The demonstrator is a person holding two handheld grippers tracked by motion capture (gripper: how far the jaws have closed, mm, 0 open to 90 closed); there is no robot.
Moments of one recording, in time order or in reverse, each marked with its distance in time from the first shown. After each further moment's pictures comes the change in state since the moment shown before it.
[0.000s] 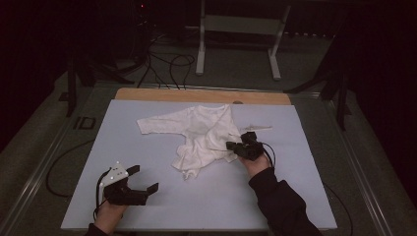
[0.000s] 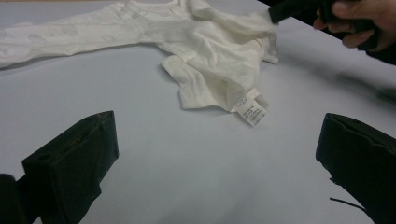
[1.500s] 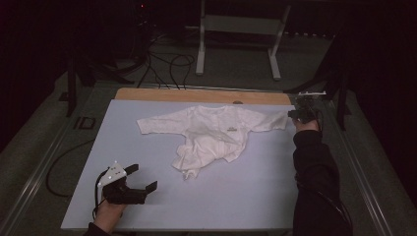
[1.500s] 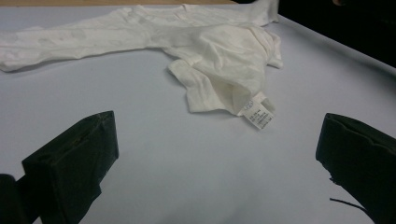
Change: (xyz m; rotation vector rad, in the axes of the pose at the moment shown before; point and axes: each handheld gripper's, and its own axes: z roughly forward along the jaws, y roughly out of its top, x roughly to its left) left arm 0.005 -0.001 -0.001 -0.025 0.011 -0.006; right arm -0.201 0.060 -0.056 0.061 -0.623 0.232
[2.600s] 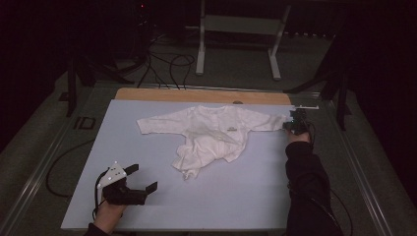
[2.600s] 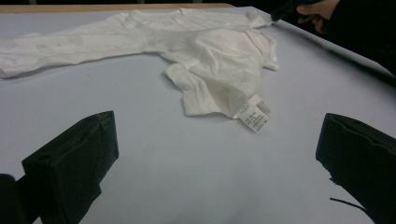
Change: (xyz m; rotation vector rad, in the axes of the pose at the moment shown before) left arm -0.003 0.001 -0.001 -0.010 -0.007 0.011; right arm 0.006 -0.043 0.033 0.028 0.085 0.069
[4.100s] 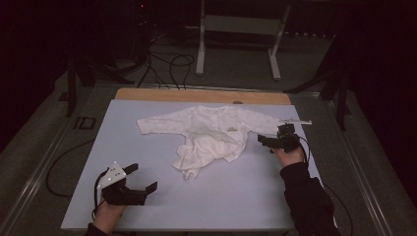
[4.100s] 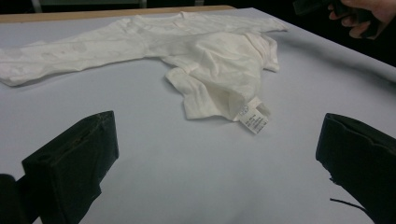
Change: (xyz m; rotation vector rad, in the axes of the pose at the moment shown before) left arm -0.003 0.003 -0.003 -0.005 0.013 0.025; right arm 0.070 -0.051 -0.075 -0.099 0.269 -0.172
